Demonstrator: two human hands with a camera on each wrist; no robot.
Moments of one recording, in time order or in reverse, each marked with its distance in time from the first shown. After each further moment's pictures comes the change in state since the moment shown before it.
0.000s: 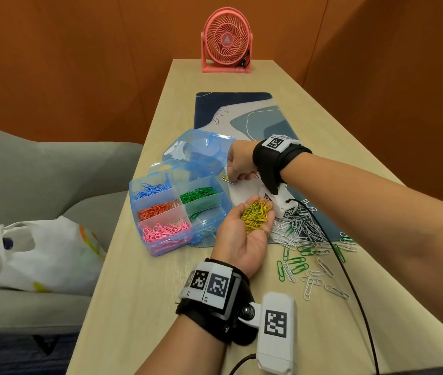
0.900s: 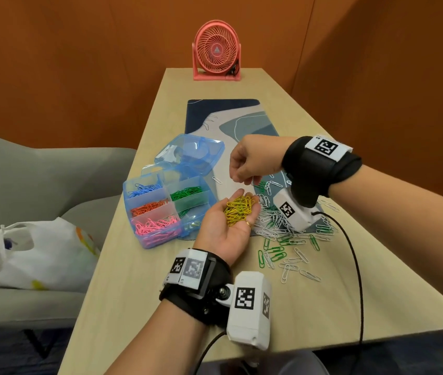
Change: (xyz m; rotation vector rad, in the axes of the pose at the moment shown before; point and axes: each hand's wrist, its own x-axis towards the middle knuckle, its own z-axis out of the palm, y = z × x) left_hand -0.023 0.005 0.009 -0.022 -0.046 -0.015; right_hand -0.103 0.015 -0.026 0.094 0.048 -0.215
